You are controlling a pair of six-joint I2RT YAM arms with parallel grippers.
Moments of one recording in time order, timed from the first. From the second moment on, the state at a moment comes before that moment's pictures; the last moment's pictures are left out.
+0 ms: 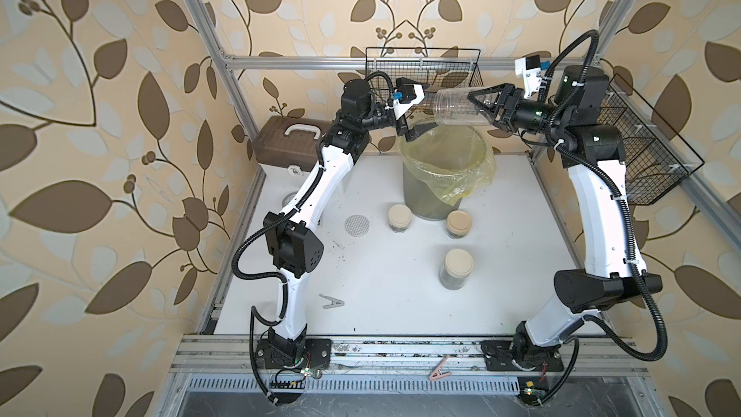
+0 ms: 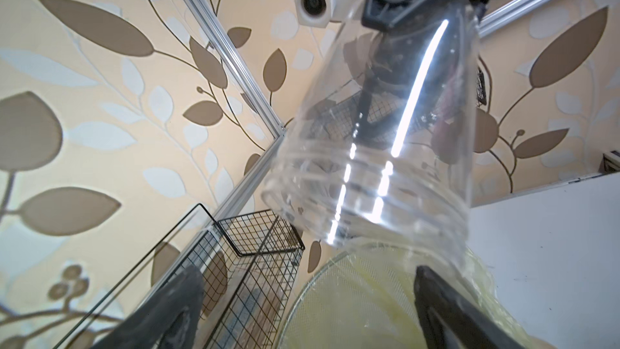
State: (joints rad) left arm -0.41 2.05 2.26 -0.08 0.91 0.48; right arm 0.05 1.68 2.25 -0.73 -0.75 0.71
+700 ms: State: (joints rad) left arm -0.42 2.04 2.25 -0.06 0.95 0.45; right arm 0.12 1.70 2.15 -0.61 -0.79 0.73
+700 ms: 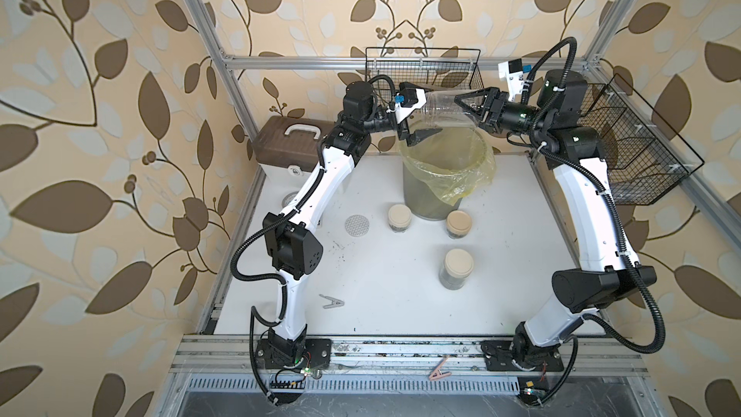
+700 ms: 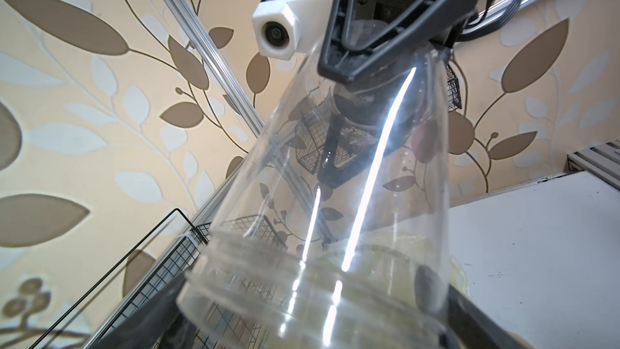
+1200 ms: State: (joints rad) left arm -0.42 2.04 2.25 0.01 1.01 0.38; right arm 0.14 1.71 2.11 -0.48 -0.87 0.82
